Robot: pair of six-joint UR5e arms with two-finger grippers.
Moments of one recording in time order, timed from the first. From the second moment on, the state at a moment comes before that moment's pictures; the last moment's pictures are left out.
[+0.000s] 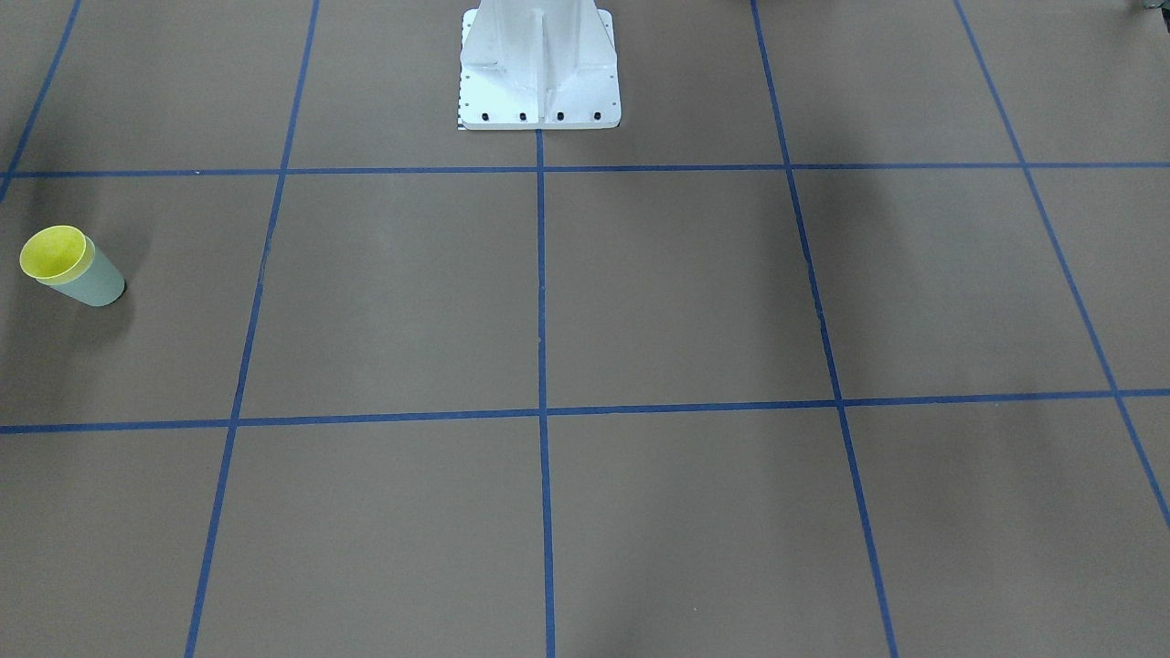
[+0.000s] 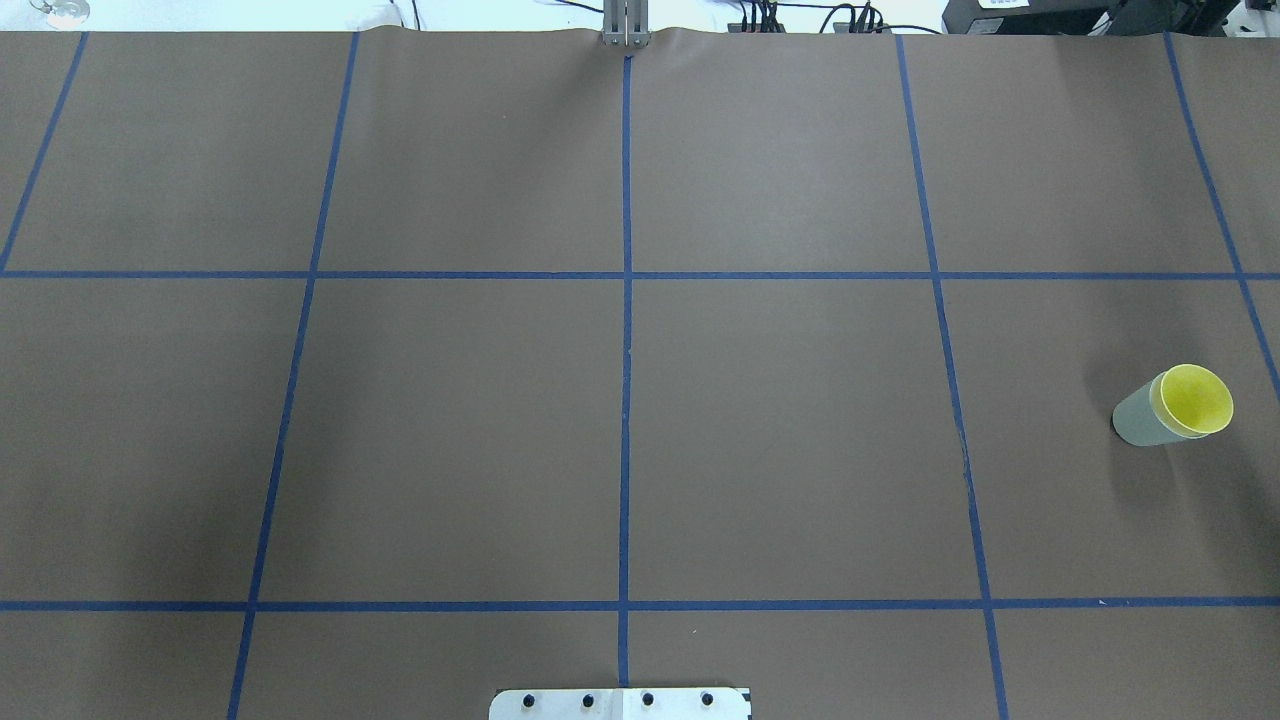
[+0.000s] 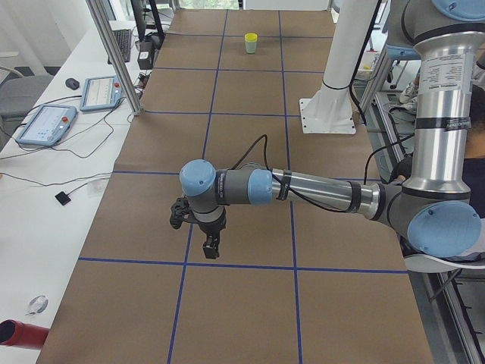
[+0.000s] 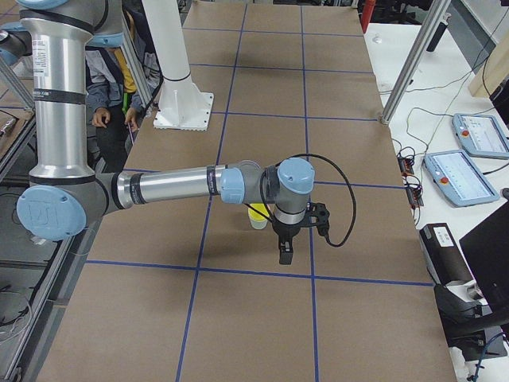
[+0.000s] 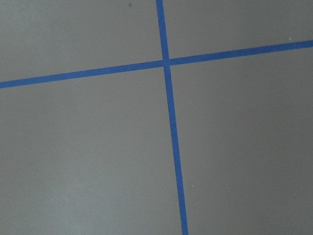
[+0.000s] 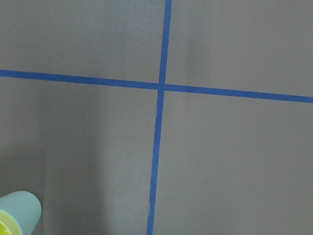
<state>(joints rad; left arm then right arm) -1.53 -1.55 -1.74 -1.38 -2.34 0.11 1.51 -1.62 1.76 -1.69 2.23 0.01</state>
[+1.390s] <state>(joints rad) -1.56 -1.54 -1.75 -1.46 -2.34 0.10 1.51 -1.62 1.75 -1.69 2.24 0.00</state>
